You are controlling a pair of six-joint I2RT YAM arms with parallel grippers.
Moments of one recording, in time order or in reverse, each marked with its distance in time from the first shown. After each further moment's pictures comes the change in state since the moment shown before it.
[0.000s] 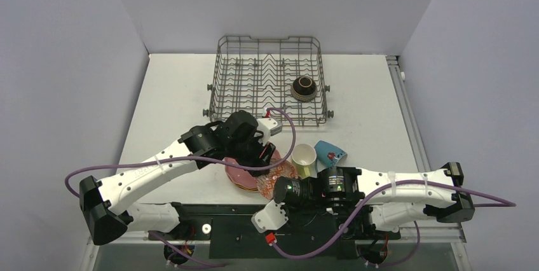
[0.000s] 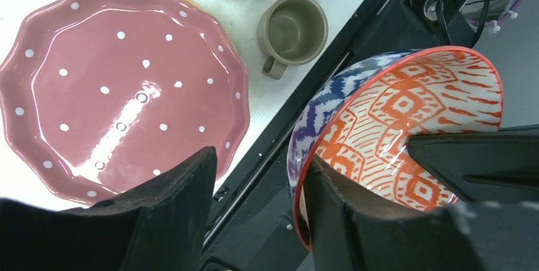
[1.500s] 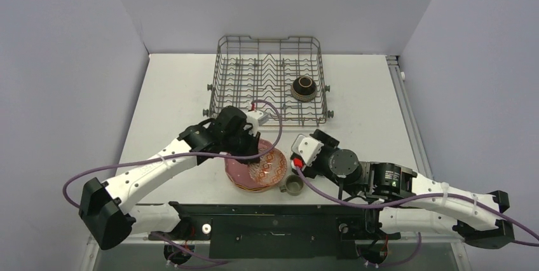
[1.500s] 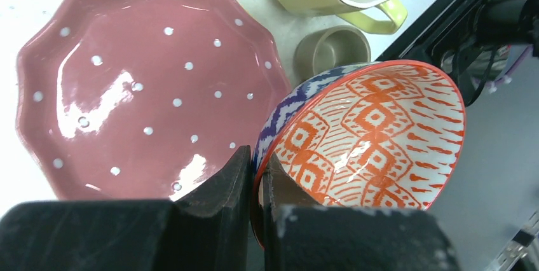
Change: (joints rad) left arm 0.149 0.020 -0.131 0.144 0.063 -0.063; right arm -0.235 -0.433 -0.263 0.465 0.393 0.414
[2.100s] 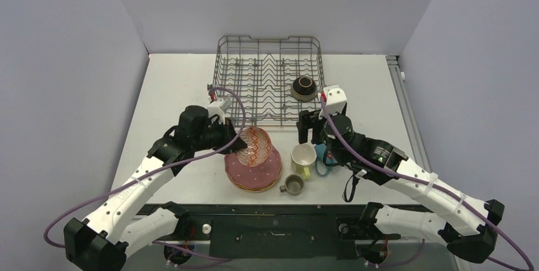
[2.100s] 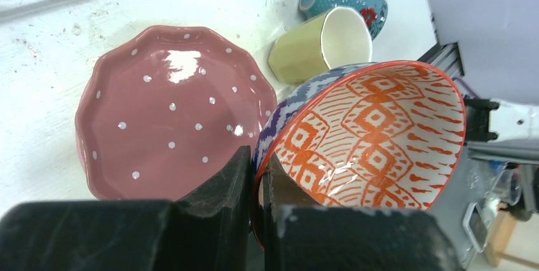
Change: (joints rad) left arm 0.280 -0.267 -0.185 0.190 0.137 -0.180; right arm -0.318 0.165 0.122 0.043 0.090 0.642
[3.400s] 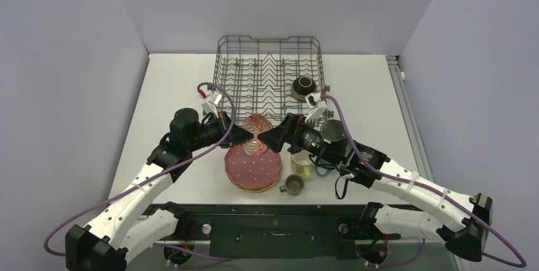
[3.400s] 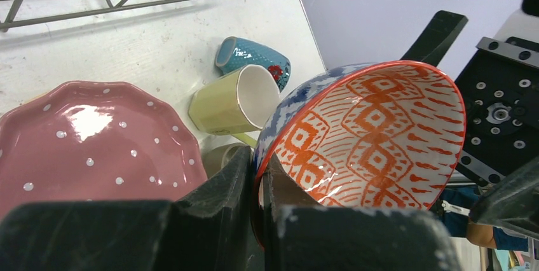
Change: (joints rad) left arm 0.064 -0.066 -0.137 0.380 0.141 -0.311; right arm -0.016 0.018 -0.186 0.437 -0.551 0.560
